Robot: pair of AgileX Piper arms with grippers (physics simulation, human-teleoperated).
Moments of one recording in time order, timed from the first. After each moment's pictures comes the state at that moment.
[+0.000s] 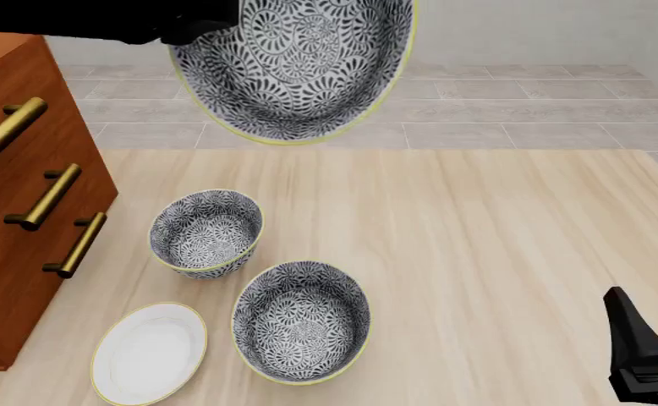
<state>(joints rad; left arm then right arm) -0.59 1.24 -1.46 0.65 -0.09 0.00 0.00 0.00 0.03 -0.08</state>
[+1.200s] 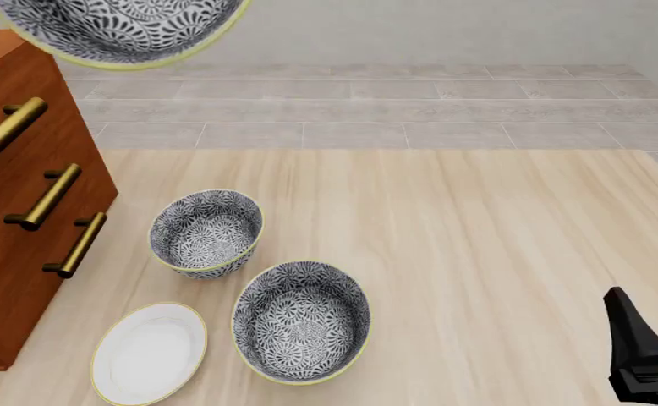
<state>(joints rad) -0.35 1.19 -1.77 1.09 -0.09 -0.01 0.00 0.00 0.03 -0.08</state>
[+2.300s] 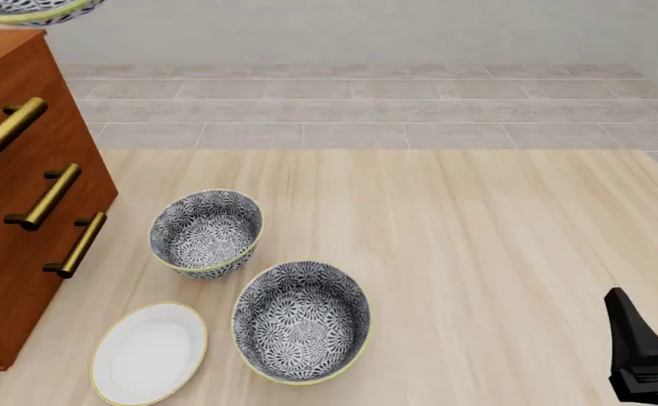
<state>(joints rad) -0.08 1.18 -1.87 1.22 -0.15 -0.01 0.00 0.00 0.04 -0.09</state>
